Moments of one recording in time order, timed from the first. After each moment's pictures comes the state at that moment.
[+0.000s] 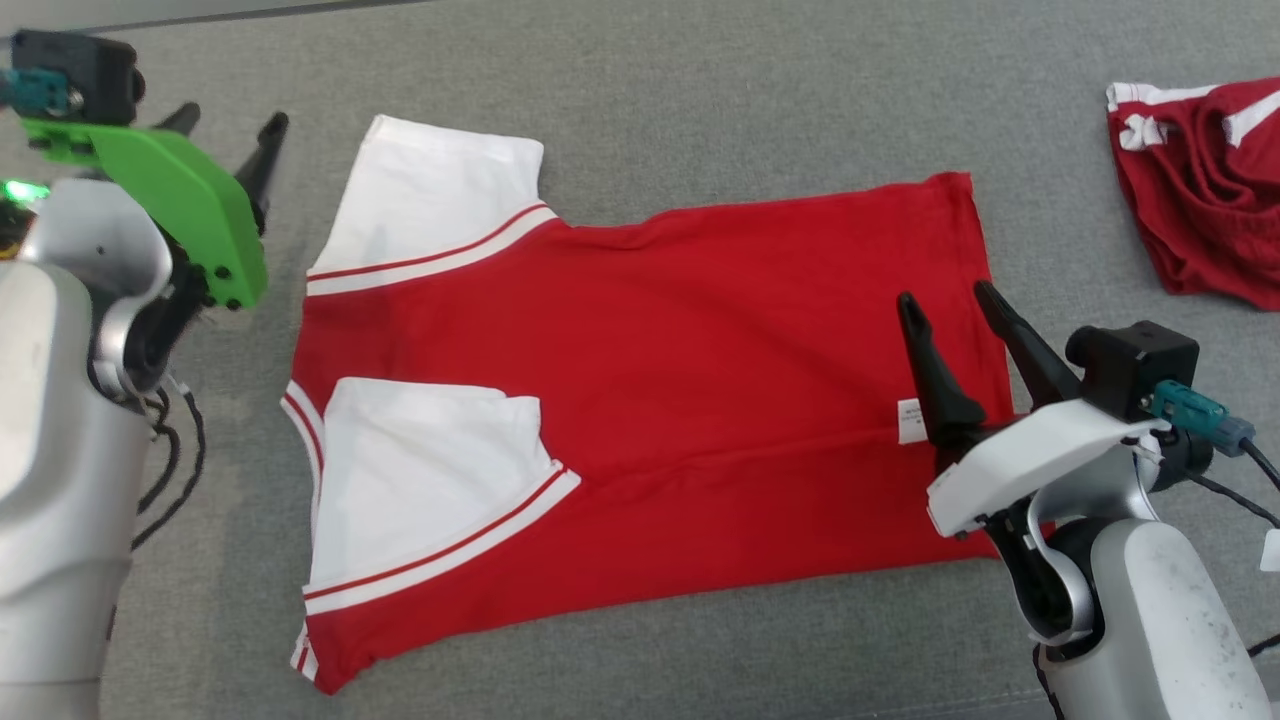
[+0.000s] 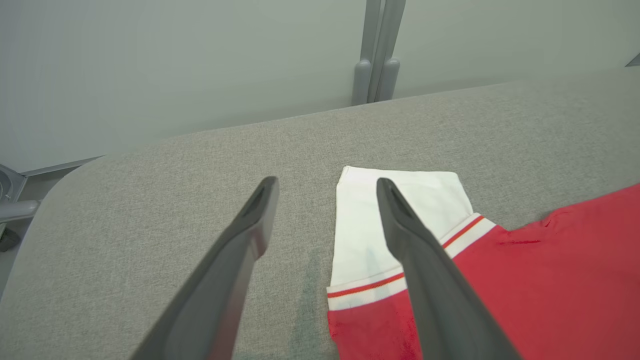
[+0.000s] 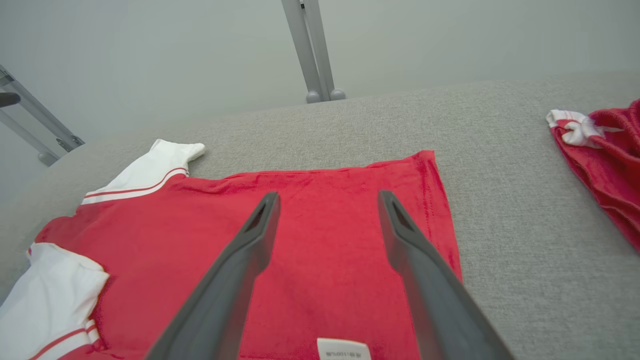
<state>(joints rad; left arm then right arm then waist) -0.79 0.37 -0.26 0.37 -0.51 -0.10 0.48 -0.20 -0.05 0.06 -0.06 0.25 0.13 0.17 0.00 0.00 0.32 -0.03</state>
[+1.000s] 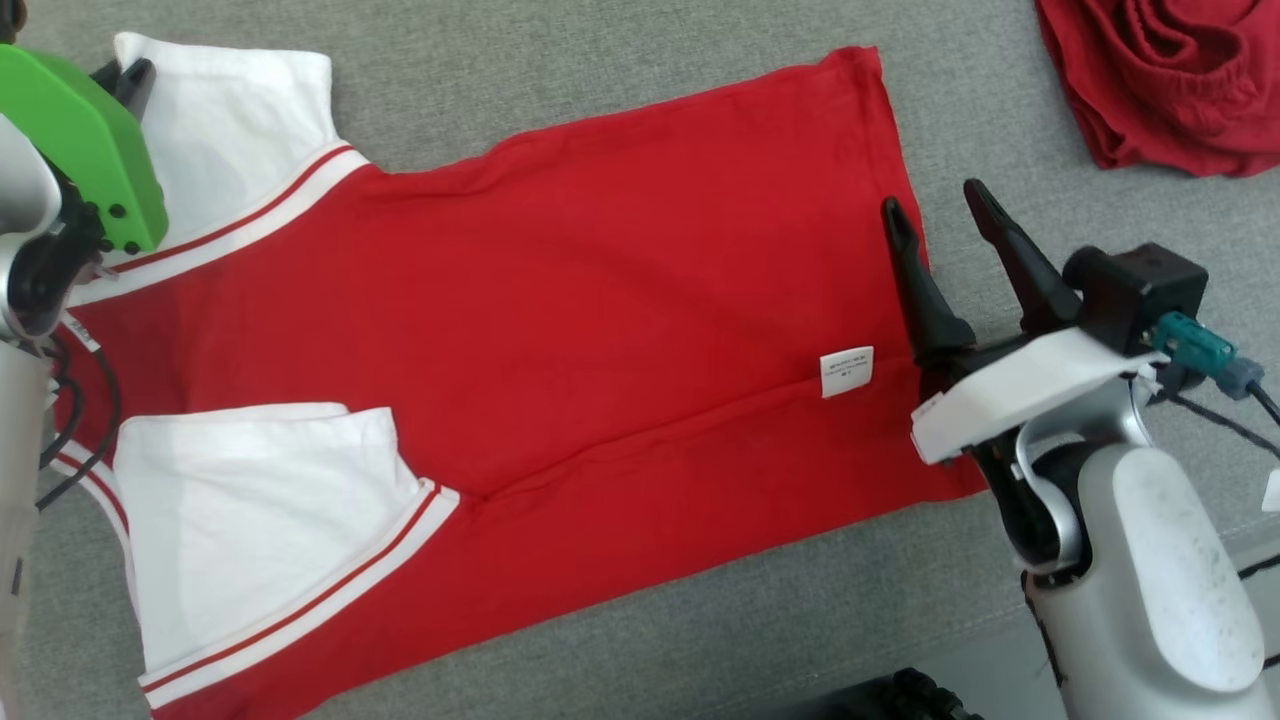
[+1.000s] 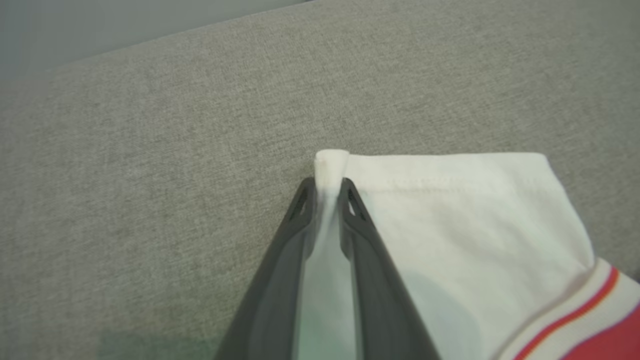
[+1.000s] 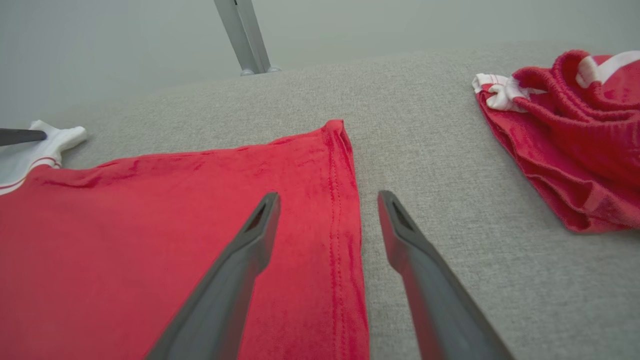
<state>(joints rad) -0.94 0.48 -0.31 0.51 -0.58 -0.12 0.53 -0.34 -0.05 0.10 -0.03 0.24 0.13 0.09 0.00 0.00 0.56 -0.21</state>
